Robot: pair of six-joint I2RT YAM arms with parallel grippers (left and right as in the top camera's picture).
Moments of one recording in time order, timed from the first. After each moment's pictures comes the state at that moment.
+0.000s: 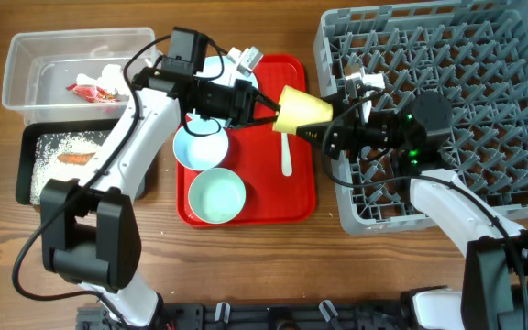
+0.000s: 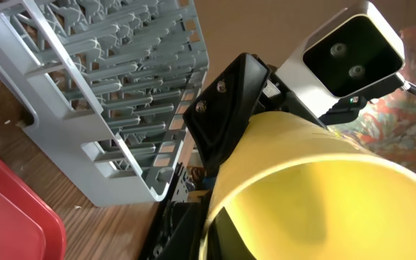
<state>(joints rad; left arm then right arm) -0.26 1.83 1.43 -0.70 1.33 -0.23 0.15 1.53 0.70 0.90 -1.27 0.65</state>
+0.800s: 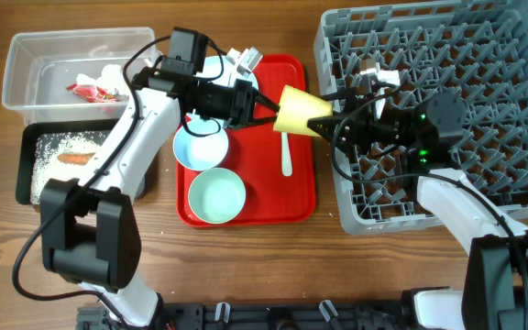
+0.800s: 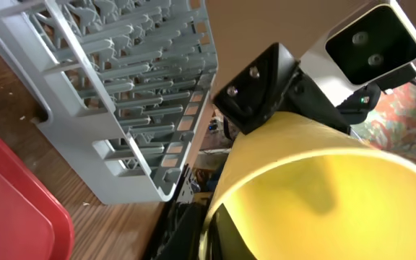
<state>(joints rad) -0.26 1.83 1.43 -0.71 1.29 -0.25 0.09 1.53 0.70 0.96 -1.29 0.67</state>
